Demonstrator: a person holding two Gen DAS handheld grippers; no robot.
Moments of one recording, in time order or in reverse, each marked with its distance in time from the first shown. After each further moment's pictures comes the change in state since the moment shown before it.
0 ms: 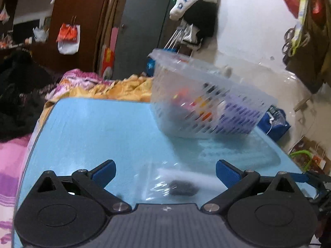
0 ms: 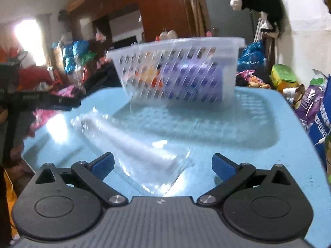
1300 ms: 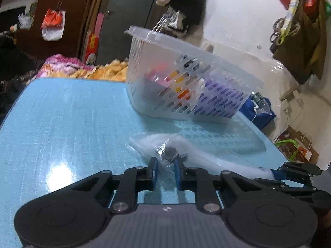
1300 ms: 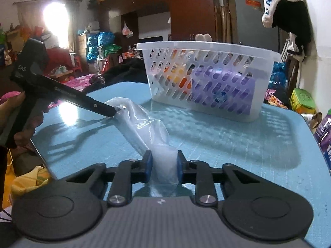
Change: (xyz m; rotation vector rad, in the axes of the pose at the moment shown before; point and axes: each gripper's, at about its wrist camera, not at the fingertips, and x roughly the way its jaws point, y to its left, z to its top) left arm 0.016 -0.028 -0.020 0.003 0.047 -0.111; right arm 0.003 0.021 -0.009 -0.168 -0.041 0.083
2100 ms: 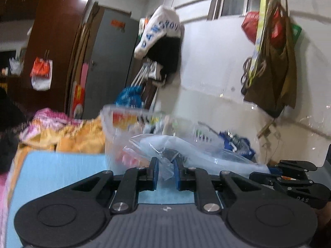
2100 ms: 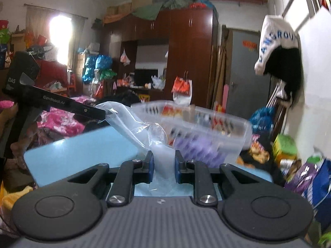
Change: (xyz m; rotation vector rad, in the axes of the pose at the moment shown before) left arm -0.069 -0.052 0.059 0.097 -0.284 -0.058; right arm -0.059 -0.005 0.084 -0.130 -0.207 -0.096
